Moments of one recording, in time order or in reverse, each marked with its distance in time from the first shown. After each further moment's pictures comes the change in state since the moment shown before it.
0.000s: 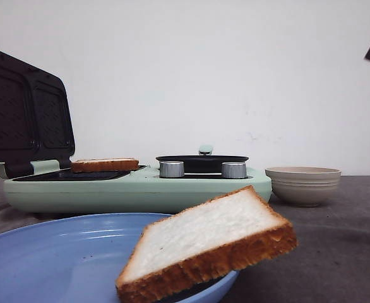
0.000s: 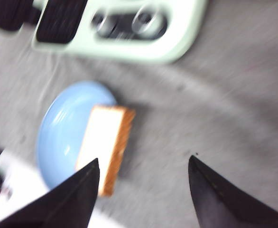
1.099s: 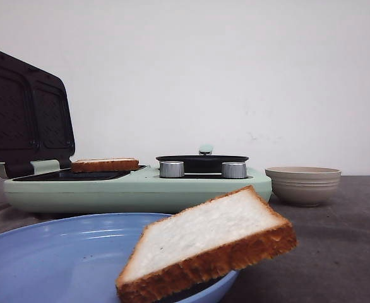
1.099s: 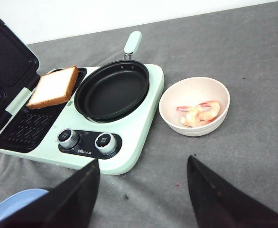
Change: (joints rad) left arm -0.148 0.217 0.111 0.270 -0.005 0.258; right arm -0.117 -0.207 0.015 0.271 0.251 -0.005
